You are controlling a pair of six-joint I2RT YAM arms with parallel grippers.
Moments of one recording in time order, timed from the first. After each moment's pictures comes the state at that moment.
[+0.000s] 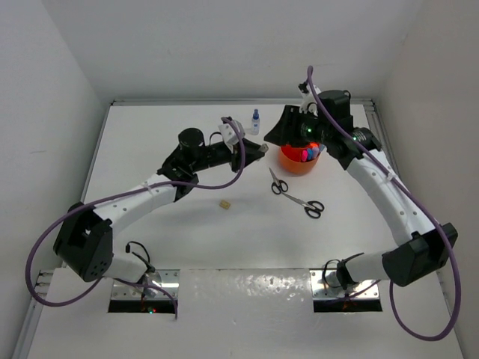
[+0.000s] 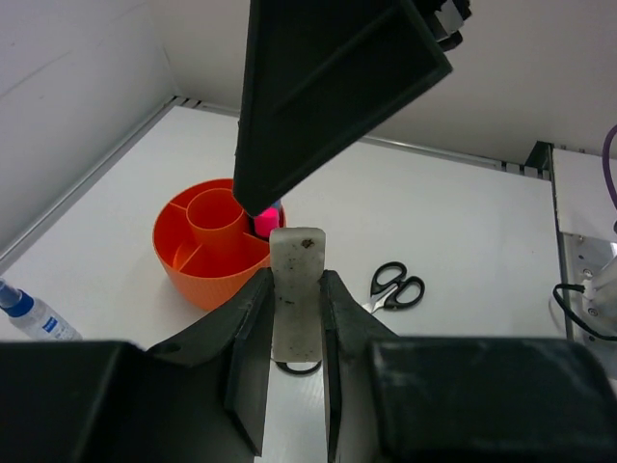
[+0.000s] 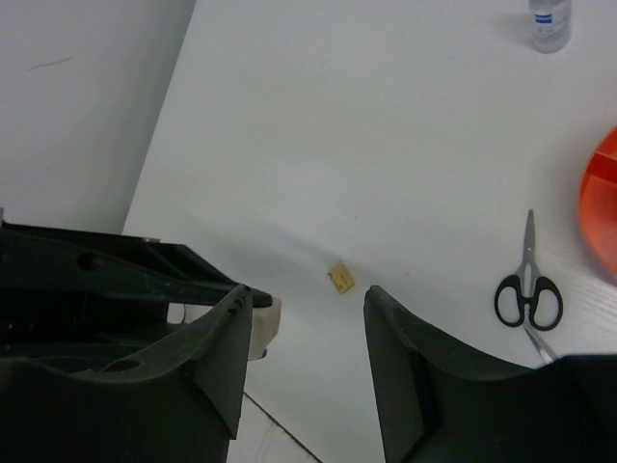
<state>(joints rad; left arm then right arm) -0.61 1.38 0.96 0.44 0.60 0.01 0.37 1.37 1.39 -0.53 -0.37 0.44</state>
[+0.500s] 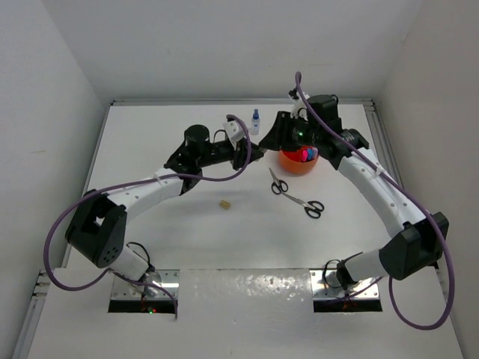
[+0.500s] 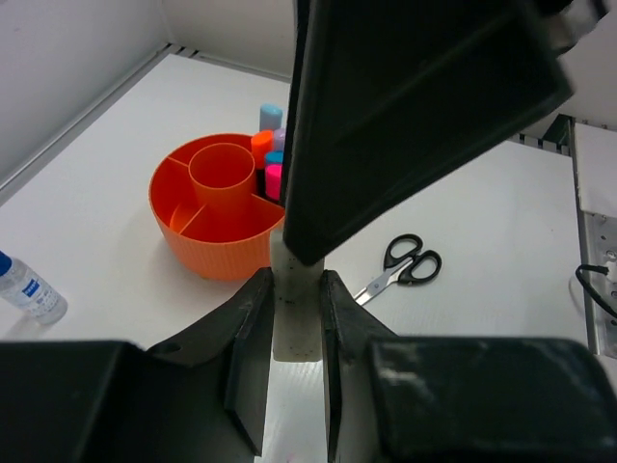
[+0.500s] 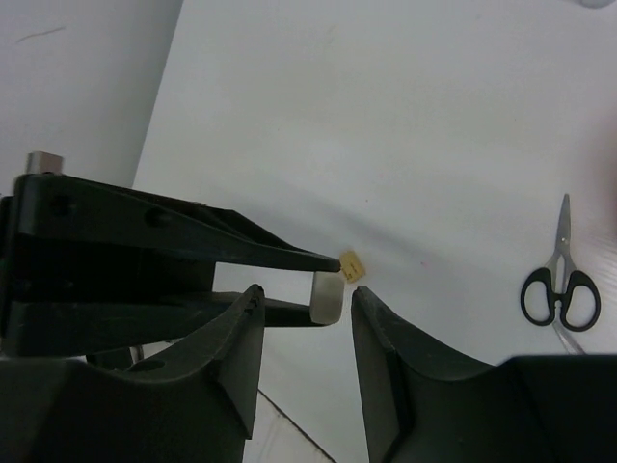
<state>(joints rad) -0.57 1.51 0.98 0.45 0.62 0.01 0.40 1.42 1.33 -0.46 -0.40 0.47</state>
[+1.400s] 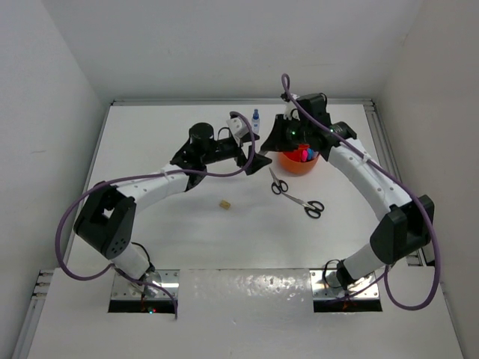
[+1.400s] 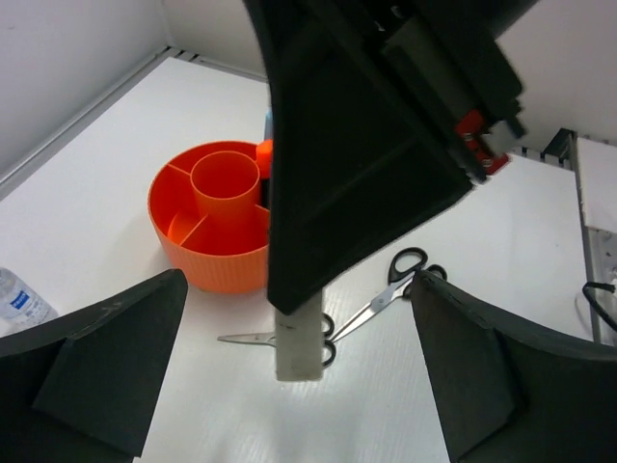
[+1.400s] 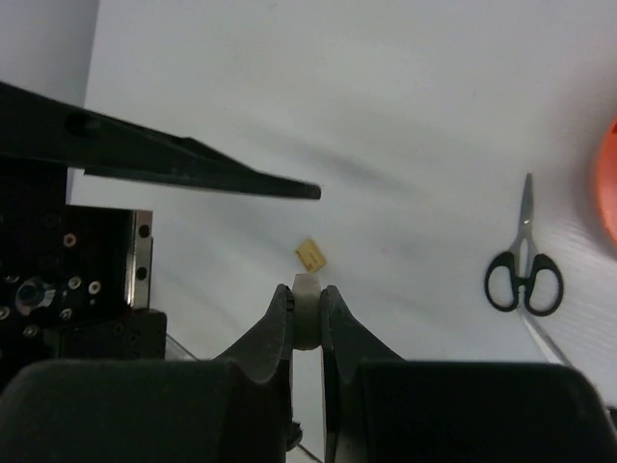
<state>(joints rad) -0.58 1.59 1.03 0.50 0.63 -0.03 0.40 1.53 1.38 -0.54 -0.36 0.43</state>
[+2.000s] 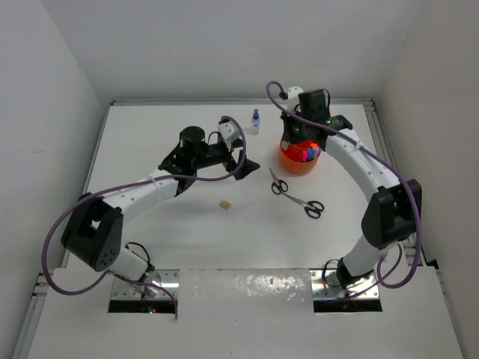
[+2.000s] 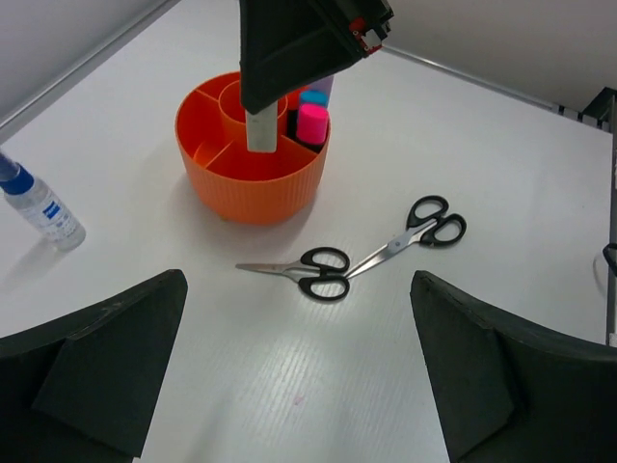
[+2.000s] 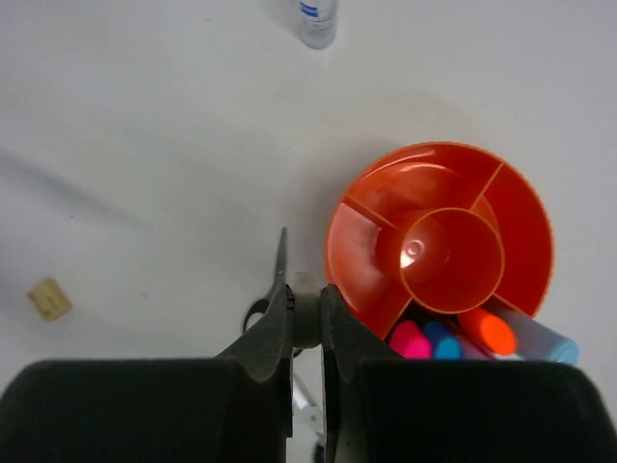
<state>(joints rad) -0.54 1.49 0.95 0.36 0.59 0.02 0.33 1.67 1.46 -0.55 -0.11 -0.05</state>
